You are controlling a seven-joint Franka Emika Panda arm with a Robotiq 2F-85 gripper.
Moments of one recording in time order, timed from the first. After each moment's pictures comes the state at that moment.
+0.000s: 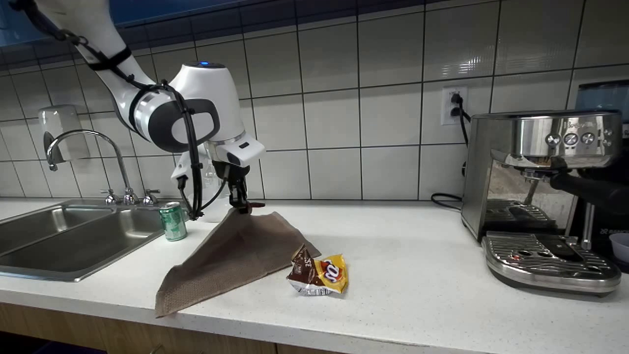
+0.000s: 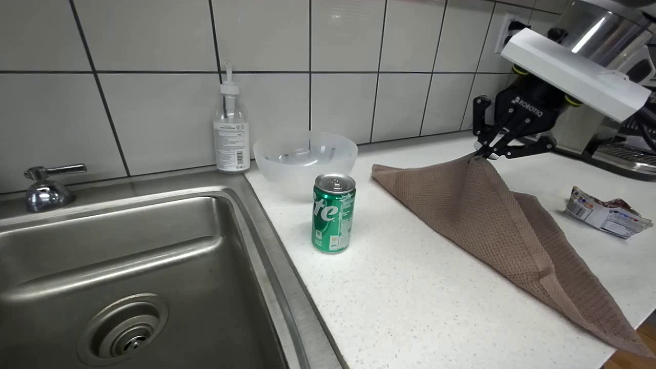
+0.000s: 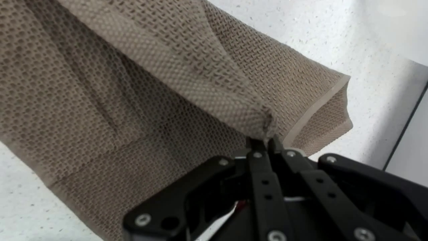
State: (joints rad) arm 0.04 0.05 -0.04 -2.49 0.54 2.91 0.64
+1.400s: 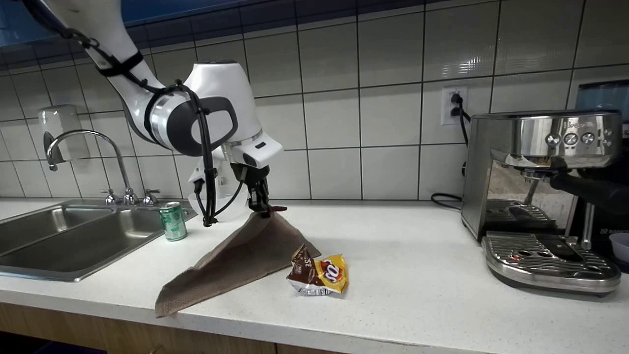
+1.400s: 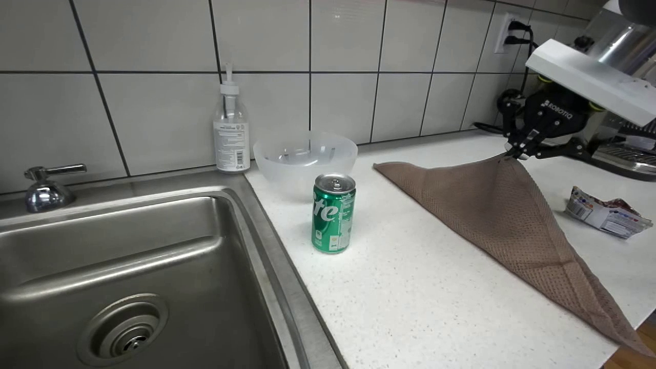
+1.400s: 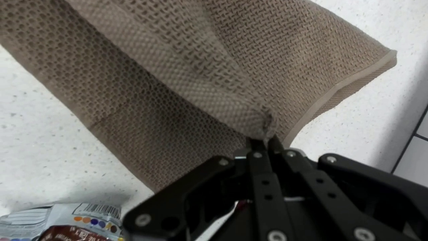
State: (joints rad) arm 0.03 0.04 -0.15 -2.54 0.37 2.95 0.78
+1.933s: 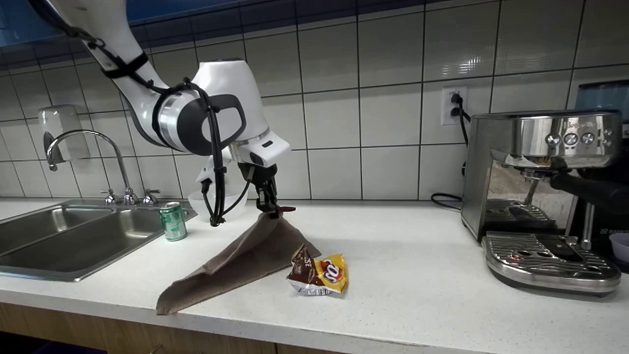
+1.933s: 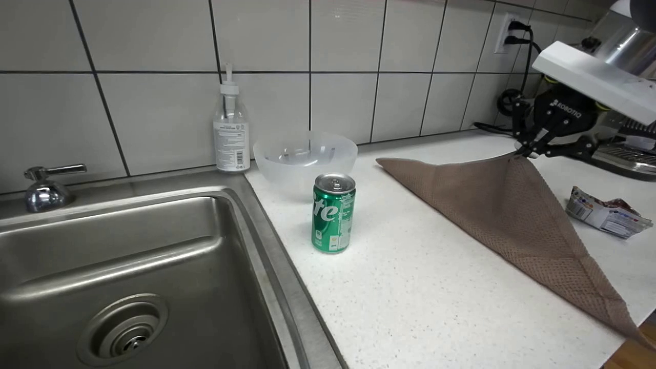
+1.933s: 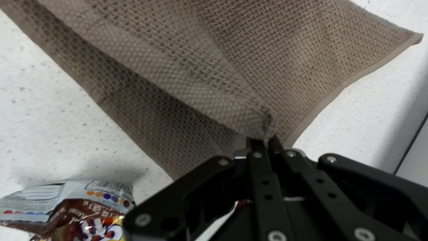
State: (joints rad) arm 0.03 0.04 -0.20 -2.54 0.27 2.95 0.85
